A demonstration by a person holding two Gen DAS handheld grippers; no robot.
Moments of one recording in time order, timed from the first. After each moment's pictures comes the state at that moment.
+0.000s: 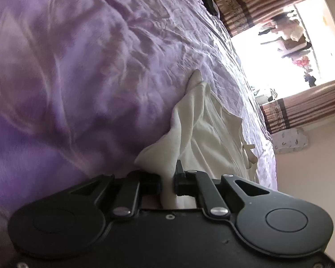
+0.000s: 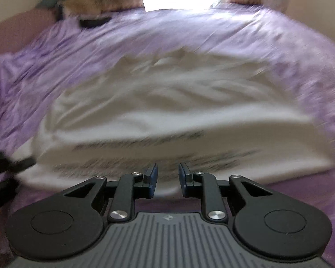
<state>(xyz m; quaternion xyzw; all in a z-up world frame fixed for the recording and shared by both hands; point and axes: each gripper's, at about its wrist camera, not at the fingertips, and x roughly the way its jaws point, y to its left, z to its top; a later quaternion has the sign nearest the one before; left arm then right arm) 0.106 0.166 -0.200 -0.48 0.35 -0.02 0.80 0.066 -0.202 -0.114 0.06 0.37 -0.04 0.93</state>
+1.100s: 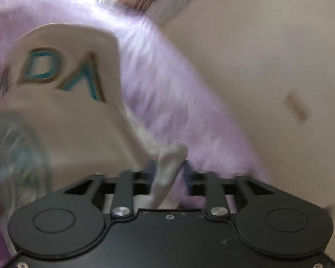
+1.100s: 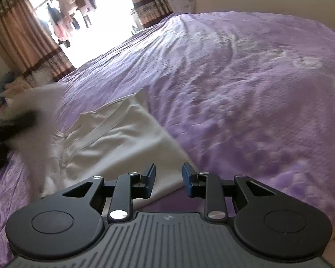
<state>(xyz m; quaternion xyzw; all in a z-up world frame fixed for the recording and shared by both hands) 0.171 -0.182 -0.100 -0.17 0.41 -0.40 0.80 0.008 -0.372 -0.109 0.25 0.28 -0.17 0.91</state>
